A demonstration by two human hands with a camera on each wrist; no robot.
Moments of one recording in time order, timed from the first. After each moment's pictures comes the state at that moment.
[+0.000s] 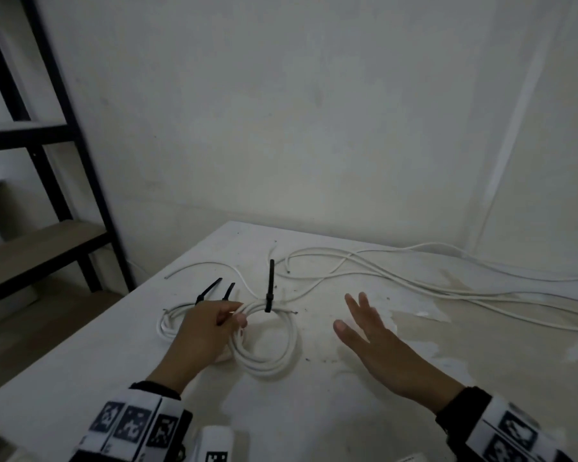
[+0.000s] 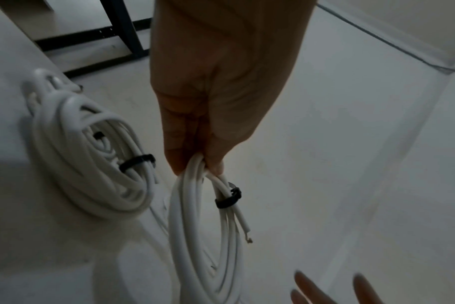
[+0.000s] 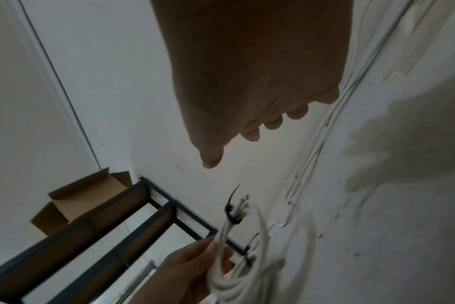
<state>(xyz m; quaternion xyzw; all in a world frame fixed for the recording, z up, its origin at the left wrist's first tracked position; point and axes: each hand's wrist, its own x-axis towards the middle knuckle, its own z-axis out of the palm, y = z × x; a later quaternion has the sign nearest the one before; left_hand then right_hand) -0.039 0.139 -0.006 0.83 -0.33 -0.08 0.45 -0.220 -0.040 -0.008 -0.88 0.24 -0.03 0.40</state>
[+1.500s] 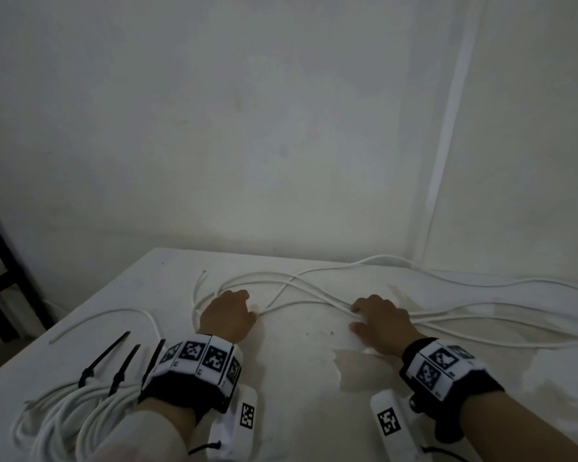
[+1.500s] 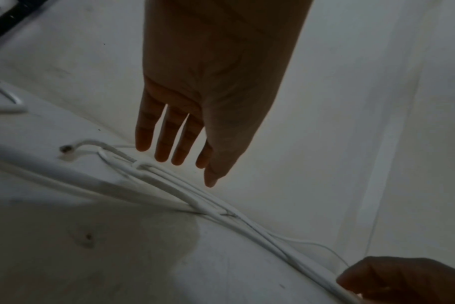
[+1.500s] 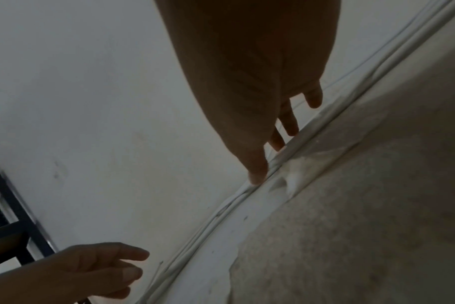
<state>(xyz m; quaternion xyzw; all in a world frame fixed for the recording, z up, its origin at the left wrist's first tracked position) -0.001 -0.070 -0.020 0.91 -0.39 -0.08 0.10 -0.196 -0.231 -0.038 -0.92 0.38 0.00 0.13</state>
